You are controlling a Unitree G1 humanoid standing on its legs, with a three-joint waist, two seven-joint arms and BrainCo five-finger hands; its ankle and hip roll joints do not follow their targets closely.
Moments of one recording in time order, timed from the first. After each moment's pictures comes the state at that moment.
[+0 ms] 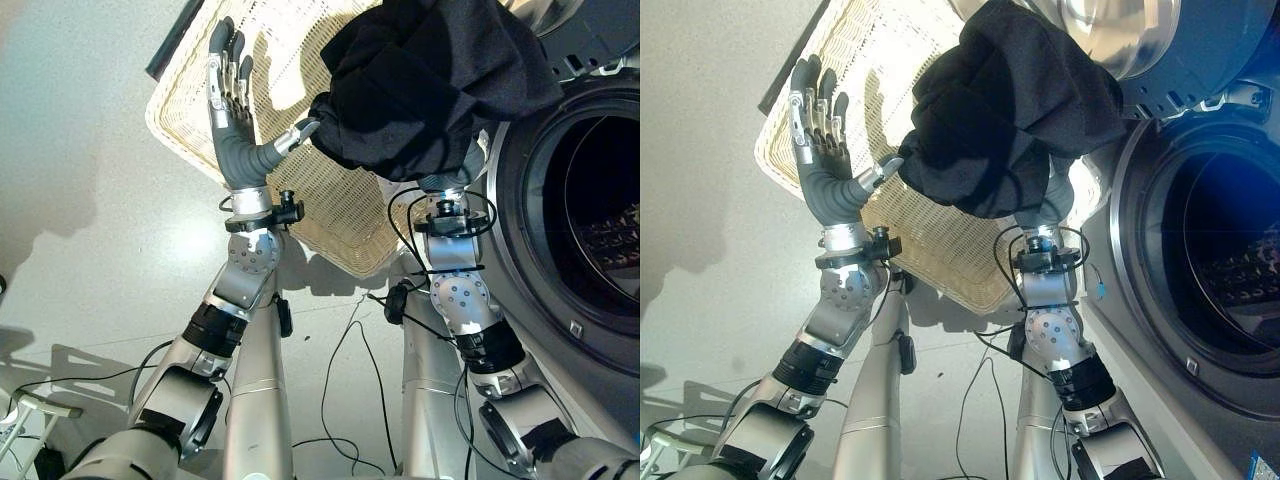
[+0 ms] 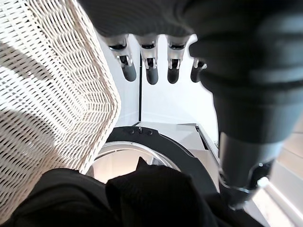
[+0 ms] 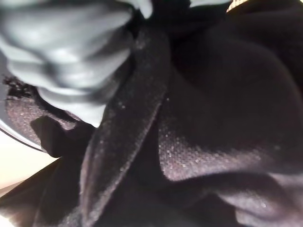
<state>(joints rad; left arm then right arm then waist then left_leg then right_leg) -0.70 0.29 -0.29 0.09 -0.07 -0.60 0.59 -0.62 -0.21 0.23 -0.07 1.22 -0.37 0.23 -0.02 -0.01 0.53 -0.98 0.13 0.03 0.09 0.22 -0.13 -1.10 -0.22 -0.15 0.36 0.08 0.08</state>
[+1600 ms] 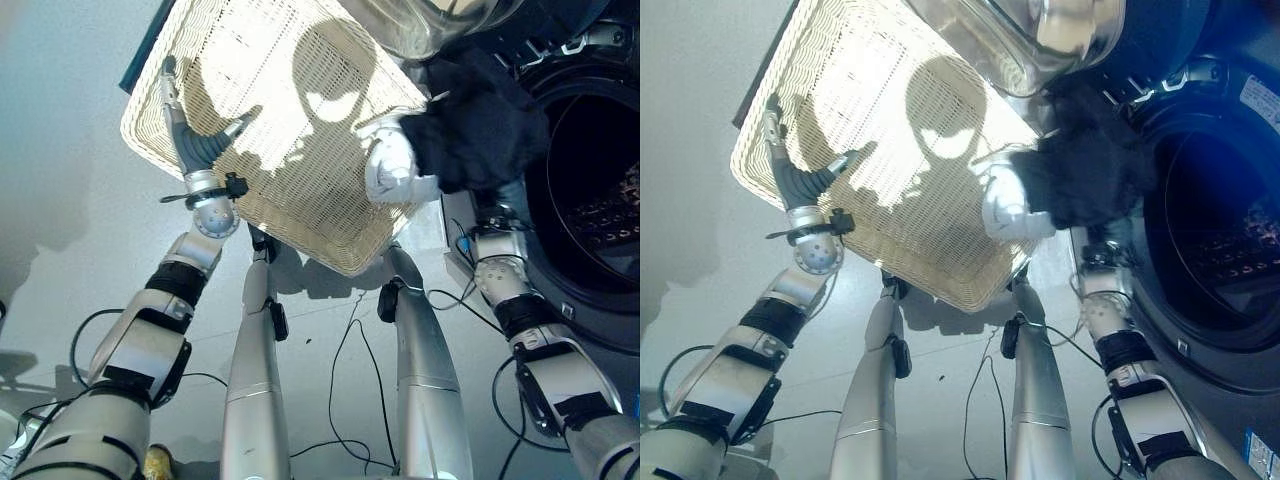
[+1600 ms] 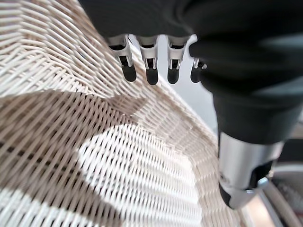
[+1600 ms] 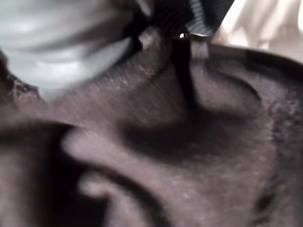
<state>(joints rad) -0.94 0.55 -0.35 0.78 -0.06 -0.53 0.85 -0.72 -0.45 0.11 0.73 1.44 -0.47 0.09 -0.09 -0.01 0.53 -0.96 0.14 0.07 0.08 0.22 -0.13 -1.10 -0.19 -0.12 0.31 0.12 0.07</state>
